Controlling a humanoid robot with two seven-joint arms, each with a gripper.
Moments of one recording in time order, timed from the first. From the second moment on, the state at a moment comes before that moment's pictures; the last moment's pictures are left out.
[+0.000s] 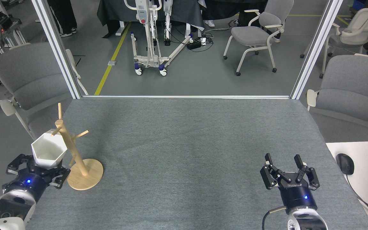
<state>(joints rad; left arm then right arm) -0.19 0.24 0.34 -1.50 -1.85 -0.44 -0.28 -0.08 0.01 -0.19 -1.48 1.43 -0.21 -0.06</state>
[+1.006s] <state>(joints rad) -0.13 0.22 0.36 -1.44 -1.83 -0.43 -0.16 -0.09 0.00 -0.19 -1.44 1.43 -0.21 -0.06</state>
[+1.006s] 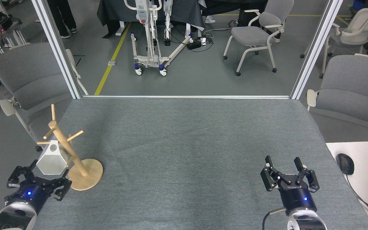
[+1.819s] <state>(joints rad) -0.07 -0.10 0.33 -1.49 -1.78 -0.45 -0.04 -0.09 0.00 -0.19 -1.44 1.43 -0.21 -0.06</state>
